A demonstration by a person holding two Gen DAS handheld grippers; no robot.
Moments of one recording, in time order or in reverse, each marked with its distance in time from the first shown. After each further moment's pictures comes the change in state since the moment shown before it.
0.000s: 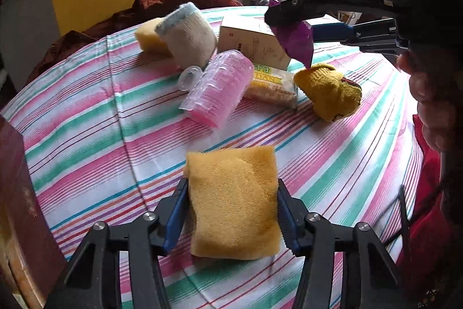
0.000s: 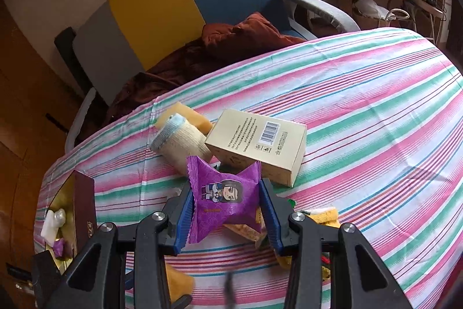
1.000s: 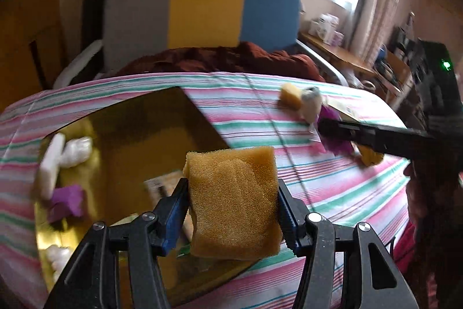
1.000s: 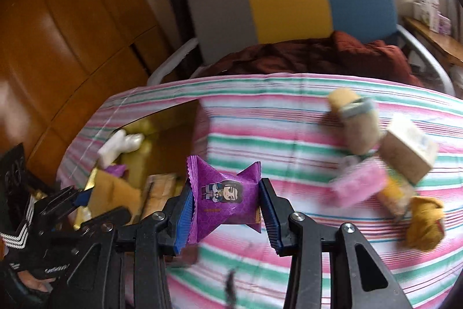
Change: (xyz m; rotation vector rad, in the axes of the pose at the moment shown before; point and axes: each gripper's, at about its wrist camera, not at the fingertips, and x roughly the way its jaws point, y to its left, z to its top) left arm -0.170 0.128 -0.090 -0.318 -0.268 0.191; right arm -0.022 0.180 -0.088 -0.427 0.057 0.287
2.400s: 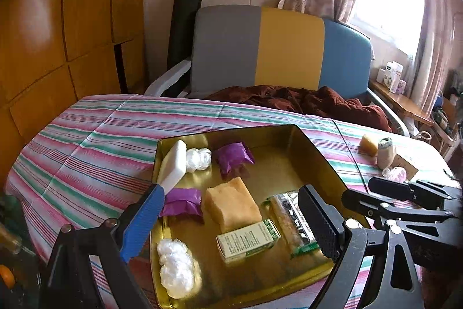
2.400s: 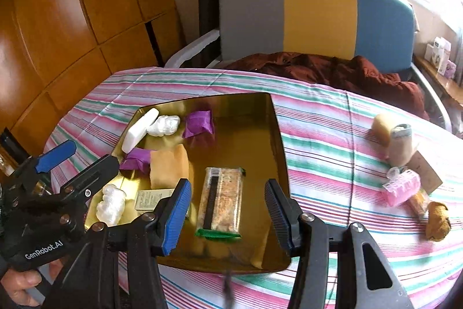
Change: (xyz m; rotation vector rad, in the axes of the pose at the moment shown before) left arm -0.069 0.082 -0.023 -0.151 -0.190 0.308; right arm 0.027 0.130 -0.020 -0.154 -0.009 -0.141
